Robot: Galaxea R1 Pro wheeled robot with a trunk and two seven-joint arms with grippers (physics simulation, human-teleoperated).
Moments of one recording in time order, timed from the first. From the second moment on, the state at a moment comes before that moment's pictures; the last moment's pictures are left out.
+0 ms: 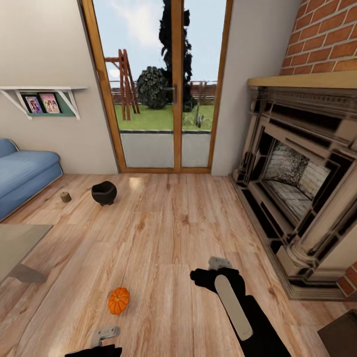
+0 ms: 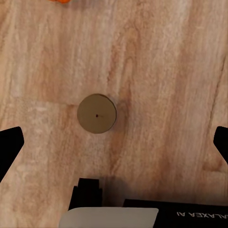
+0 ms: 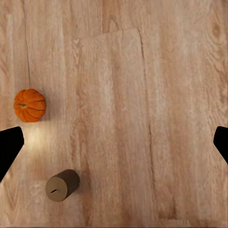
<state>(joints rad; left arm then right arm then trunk) -0.16 0.02 0.07 -0.87 0.10 0.51 -0.04 -0.38 0.13 0.28 -1.36 -0.68 0.88 -0.63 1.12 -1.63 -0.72</state>
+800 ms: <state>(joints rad) -0.16 0.02 0.07 -0.82 0.07 0.41 -0.03 -0.38 0.15 0.27 -1.52 -0.94 0.99 -0.62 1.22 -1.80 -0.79</state>
